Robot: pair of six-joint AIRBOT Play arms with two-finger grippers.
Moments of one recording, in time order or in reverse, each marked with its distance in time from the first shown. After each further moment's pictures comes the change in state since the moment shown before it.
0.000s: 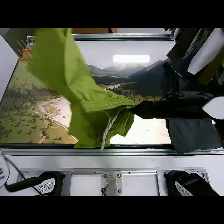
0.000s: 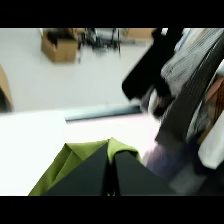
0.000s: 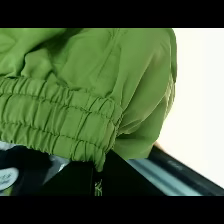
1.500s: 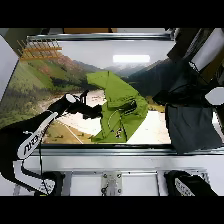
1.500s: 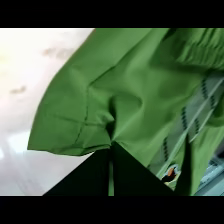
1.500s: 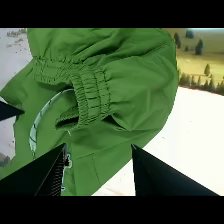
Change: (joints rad) left arm -0.245 -0.292 -0.883 -0.100 -0.064 -0.158; right arm -0.258 -0.089 -0.015 -0.247 -0.050 -0.038
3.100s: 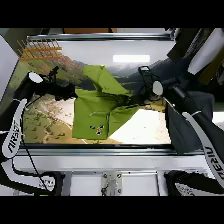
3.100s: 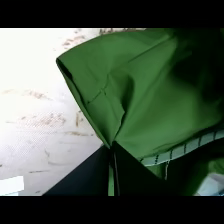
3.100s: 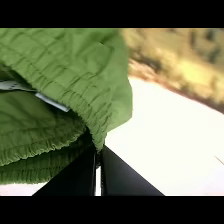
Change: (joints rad) left arm 0.321 0.066 0.273 0.225 -0.229 -0.004; right arm 0.341 -0.388 0.223 -0.426 0.023 0.202
